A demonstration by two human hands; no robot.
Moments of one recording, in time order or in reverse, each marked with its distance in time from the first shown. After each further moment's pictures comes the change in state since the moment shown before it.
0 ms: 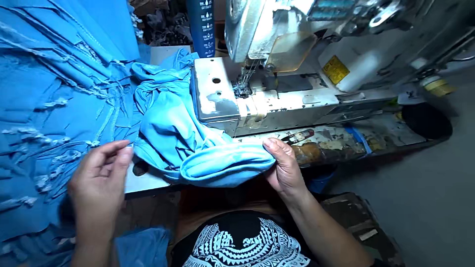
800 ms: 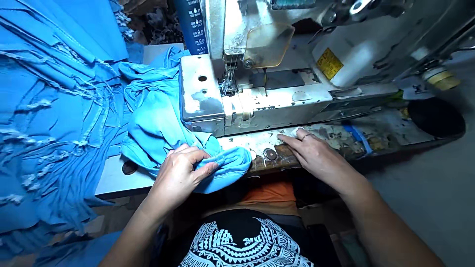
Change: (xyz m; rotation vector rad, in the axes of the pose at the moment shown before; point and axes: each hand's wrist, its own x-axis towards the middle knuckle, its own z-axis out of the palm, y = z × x) left_hand 0.003 0.068 0.097 0.163 -0.569 0.098; right_hand 0.022 -0.080 -0.108 -1.947 -0.417 -0.281
